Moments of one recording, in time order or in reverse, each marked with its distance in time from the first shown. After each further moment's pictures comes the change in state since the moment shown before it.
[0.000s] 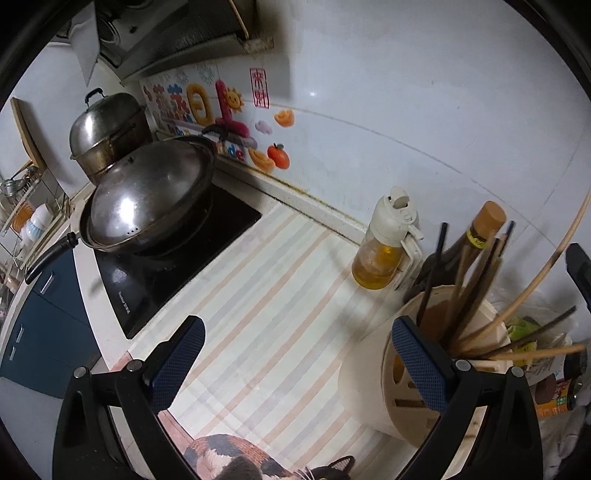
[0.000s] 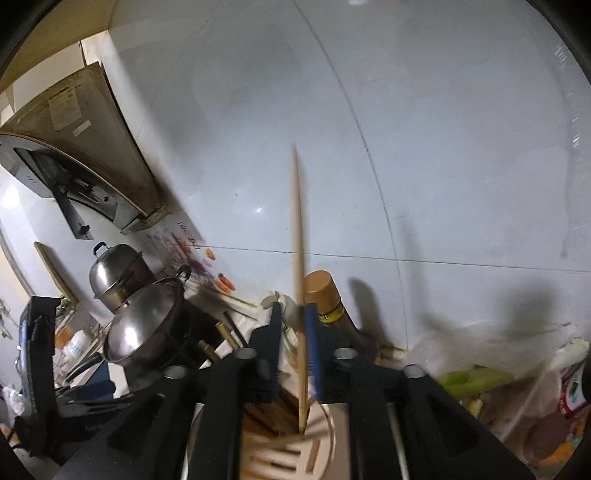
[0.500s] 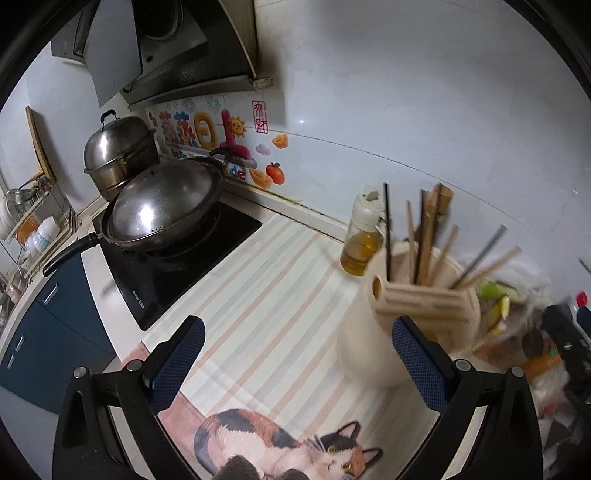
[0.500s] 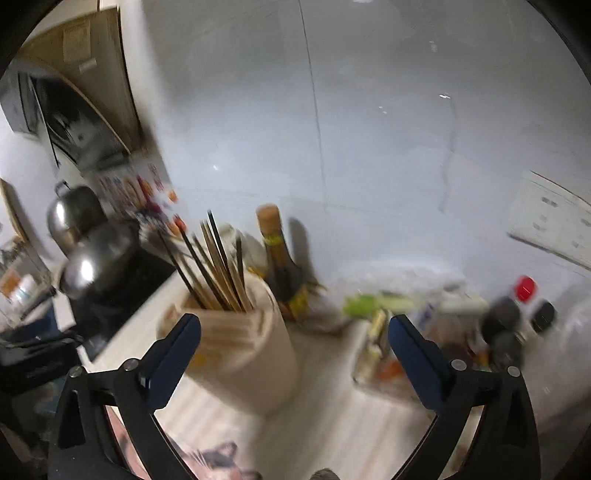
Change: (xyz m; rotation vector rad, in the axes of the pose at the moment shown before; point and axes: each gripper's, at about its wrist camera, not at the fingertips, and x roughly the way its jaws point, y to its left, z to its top) left arm -0.081 0.012 -0.070 0.050 -0.121 -0.038; right arm -0.106 0.029 -0.056 -0.140 0.114 -0.317
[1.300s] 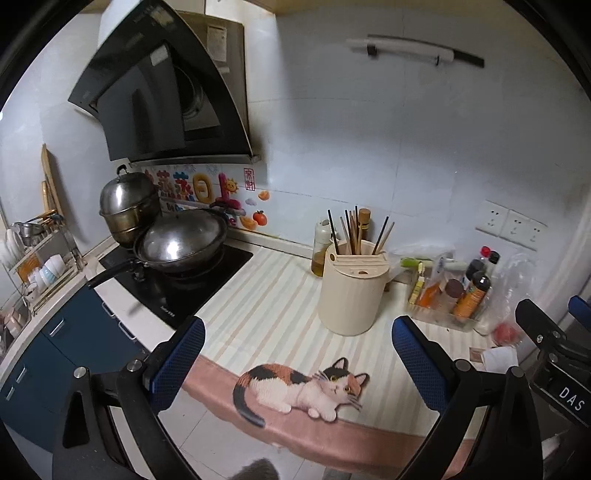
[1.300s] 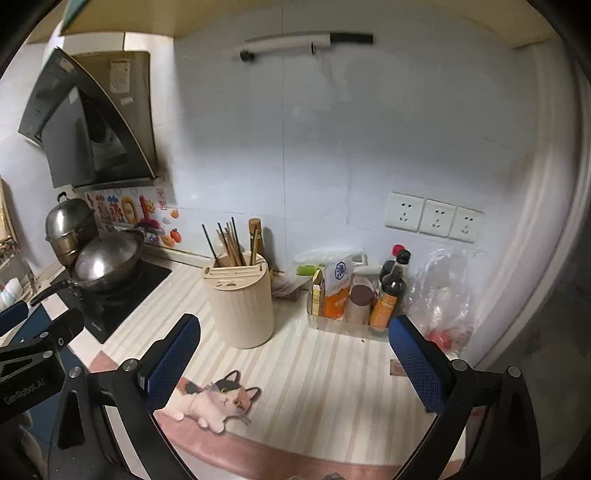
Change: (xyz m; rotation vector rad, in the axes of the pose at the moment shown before) left arm -0.233 0.081 -0.111 0.112 -0.220 -0.163; right arm -0.298 0.075 -0.118 0.027 -0.155 -0.218
